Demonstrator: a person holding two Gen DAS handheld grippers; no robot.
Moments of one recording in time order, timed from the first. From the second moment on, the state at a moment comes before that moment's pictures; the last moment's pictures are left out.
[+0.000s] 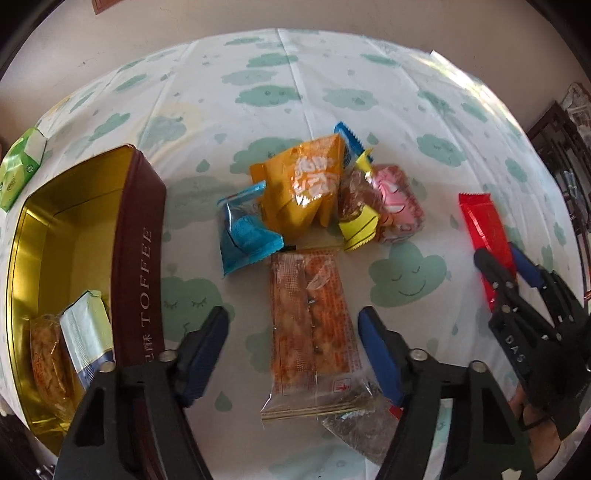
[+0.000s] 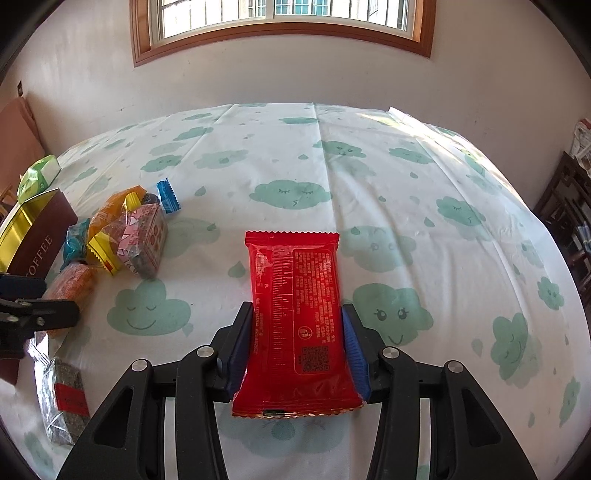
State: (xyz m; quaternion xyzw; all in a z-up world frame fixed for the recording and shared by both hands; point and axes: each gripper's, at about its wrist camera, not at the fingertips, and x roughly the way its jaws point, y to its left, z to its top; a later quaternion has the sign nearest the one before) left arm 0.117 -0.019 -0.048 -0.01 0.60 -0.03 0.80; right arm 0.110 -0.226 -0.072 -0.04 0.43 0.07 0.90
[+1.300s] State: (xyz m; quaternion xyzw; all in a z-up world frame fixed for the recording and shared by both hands) left arm 0.056 -0.006 0.003 -0.01 0.55 -0.11 0.83; right arm 0.110 -0.227 -0.072 -0.04 0.43 0.07 0.90
